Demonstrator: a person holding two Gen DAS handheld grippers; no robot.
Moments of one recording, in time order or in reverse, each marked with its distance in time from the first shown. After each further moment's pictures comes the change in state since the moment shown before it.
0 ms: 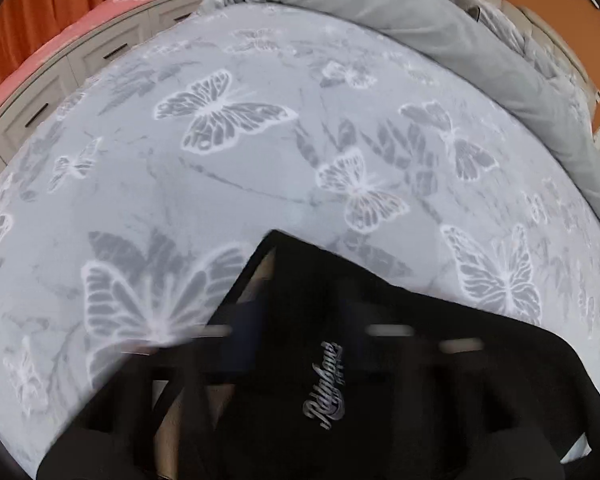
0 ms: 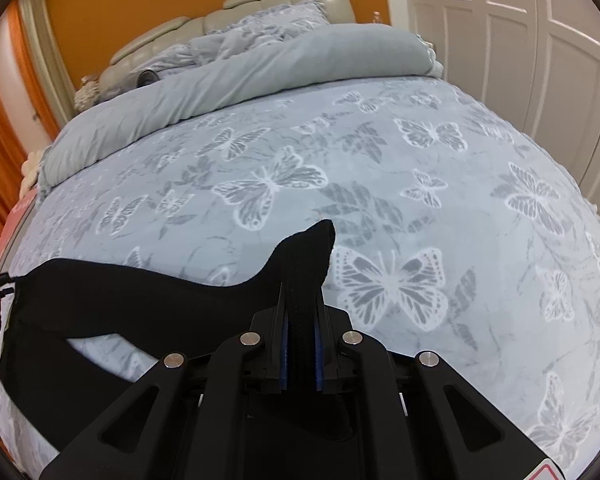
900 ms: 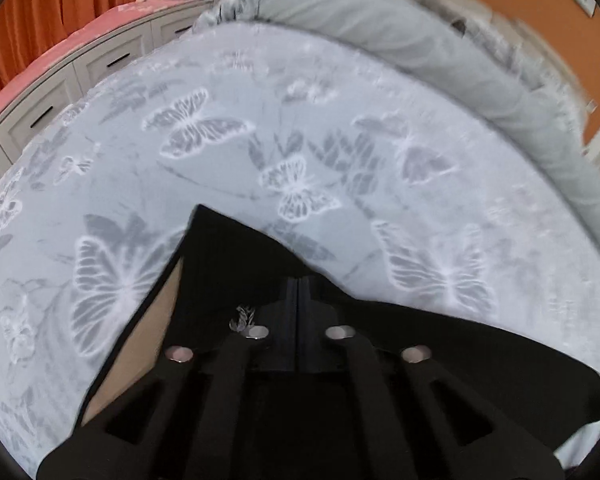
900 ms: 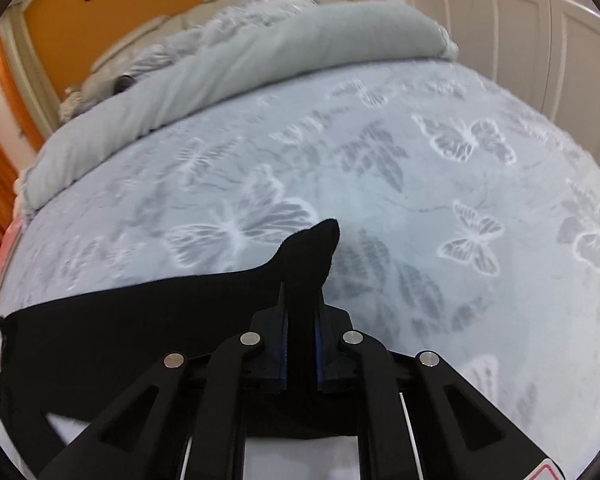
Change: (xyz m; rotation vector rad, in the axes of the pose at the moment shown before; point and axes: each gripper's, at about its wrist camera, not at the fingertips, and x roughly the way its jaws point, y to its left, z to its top) left arm -0.055 -0.044 -0.025 -0.028 -0.062 -0.014; right arm 0.078 -0.012 0.069 0.021 -0.004 0.064
